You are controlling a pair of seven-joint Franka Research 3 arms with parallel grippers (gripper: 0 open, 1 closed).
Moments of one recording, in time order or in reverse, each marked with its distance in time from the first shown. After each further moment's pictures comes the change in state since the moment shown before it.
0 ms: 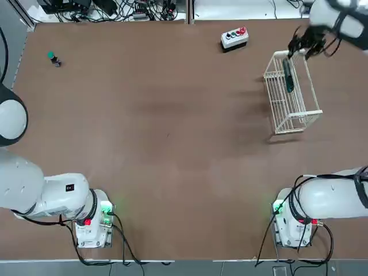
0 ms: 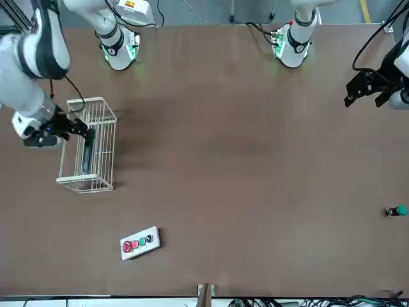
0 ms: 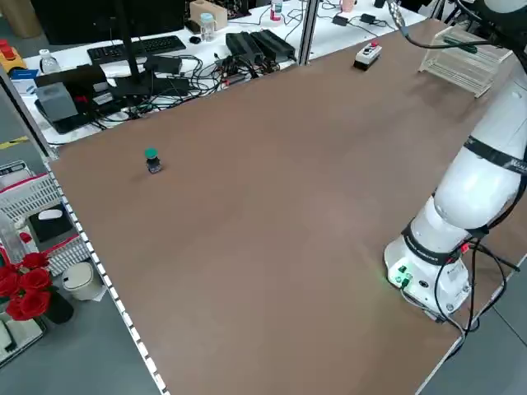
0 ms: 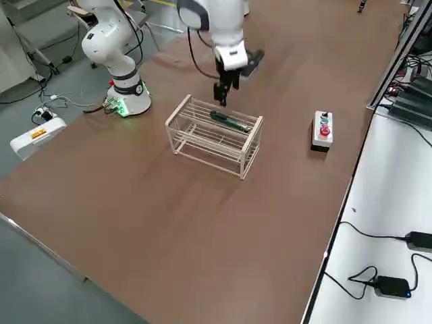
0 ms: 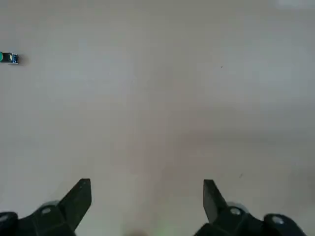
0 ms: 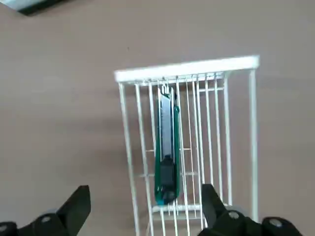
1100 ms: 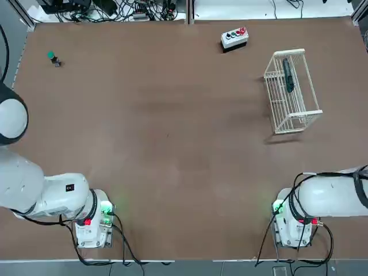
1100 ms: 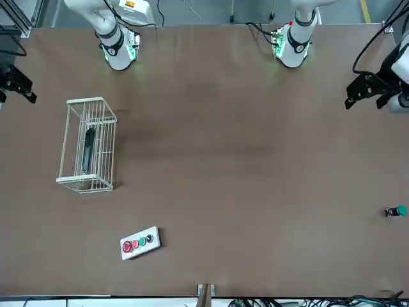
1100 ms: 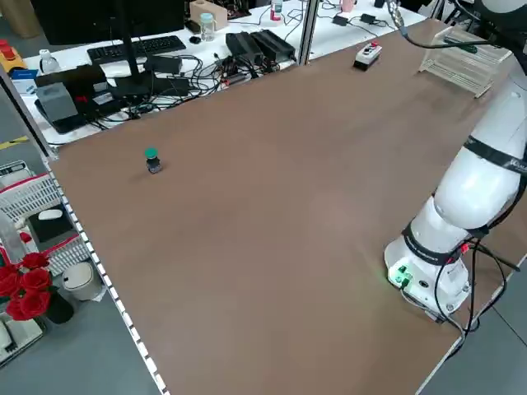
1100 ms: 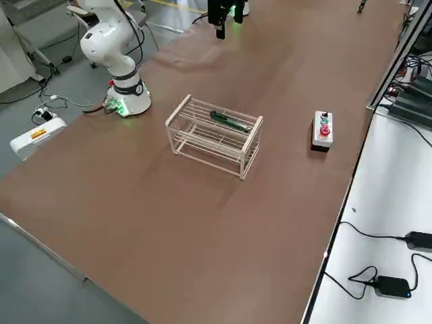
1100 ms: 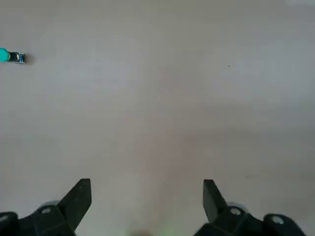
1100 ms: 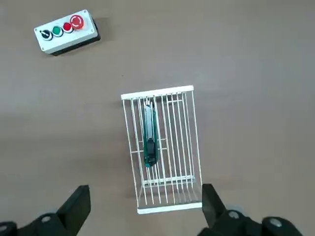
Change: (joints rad) left arm 0.000 0.010 -0.003 -0.004 0.027 0.001 0.000; right arm -0.087 0.036 0.074 0.515 -0.068 -0.443 0.050
